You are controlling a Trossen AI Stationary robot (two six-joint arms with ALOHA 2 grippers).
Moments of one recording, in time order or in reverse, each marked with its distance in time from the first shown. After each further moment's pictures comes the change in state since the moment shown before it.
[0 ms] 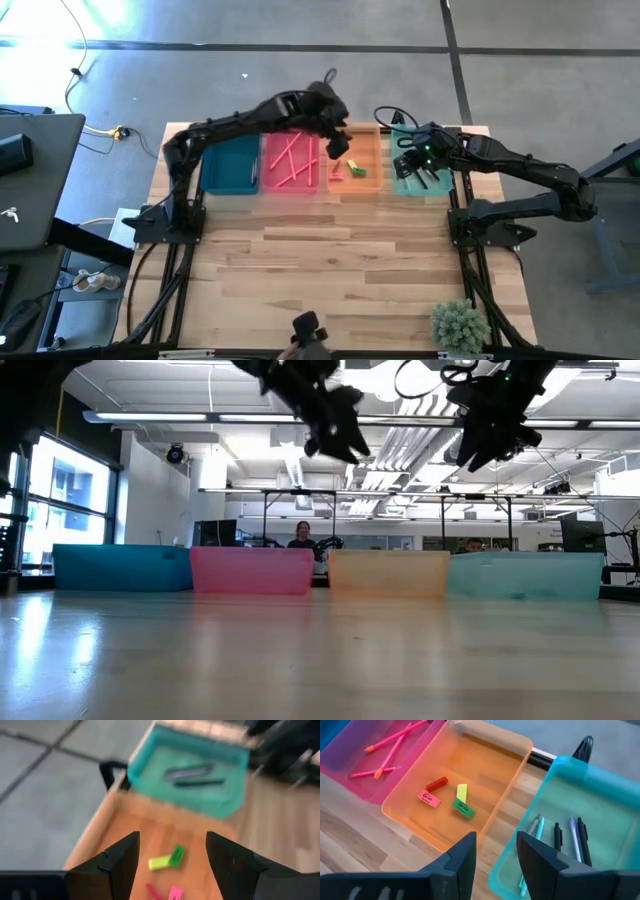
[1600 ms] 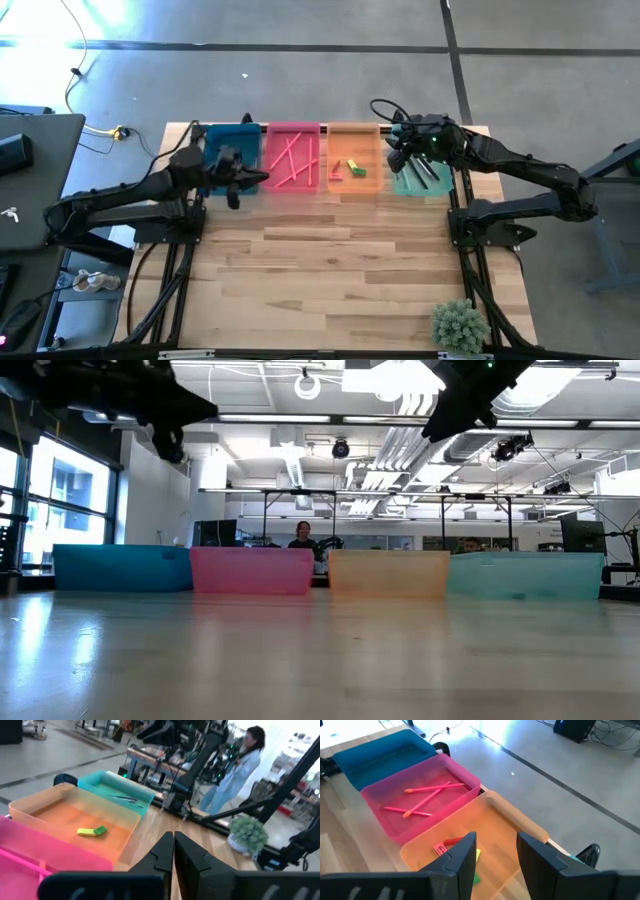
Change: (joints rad) left arm -0.023 -1.307 -1.445 0.727 0.215 -0.391; right arm -0.002 0.000 0.000 0.353 0.007 -0.419
